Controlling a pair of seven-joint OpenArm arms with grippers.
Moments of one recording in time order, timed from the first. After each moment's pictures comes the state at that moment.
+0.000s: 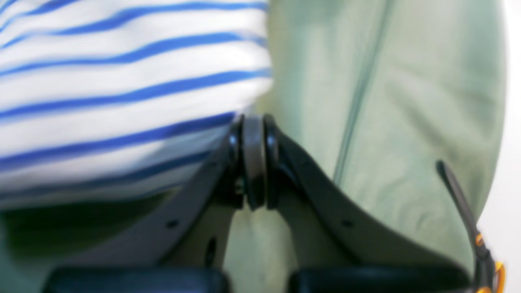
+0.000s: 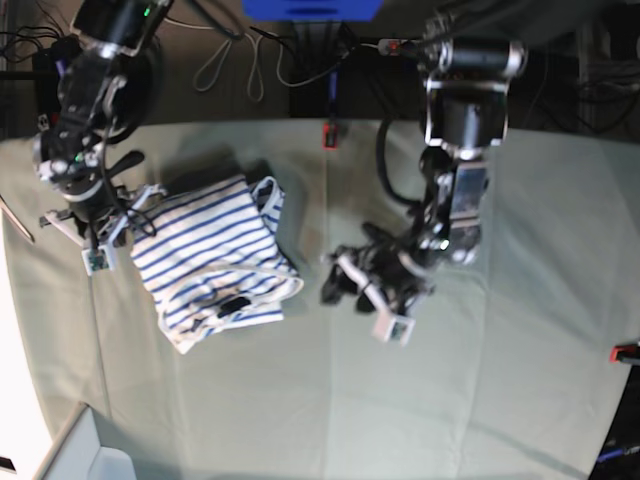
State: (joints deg) left arm -13.8 3.4 -3.8 55.7 -5.7 -32.1 19.2; right arm -4.5 0.2 29.8 87.2 -19.8 35.4 -27.8
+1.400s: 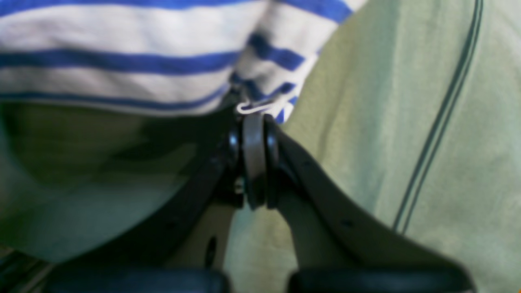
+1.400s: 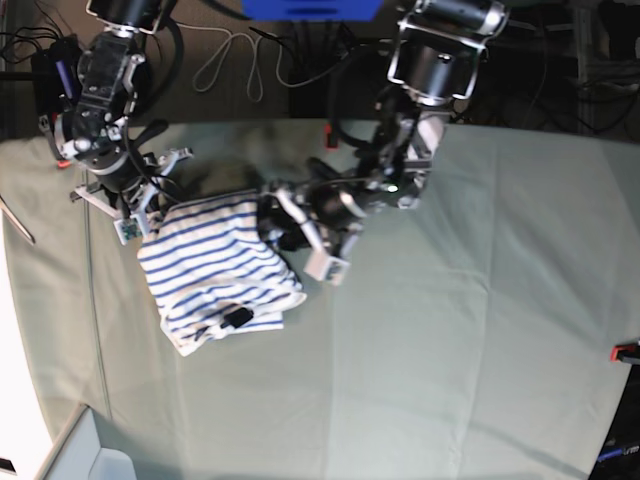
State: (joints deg) left arm -6.0 4.6 10.0 55.6 -21.2 -32.5 19.1; right arm -9.7 -3.0 27.5 88.2 -20.2 39.0 -28.0
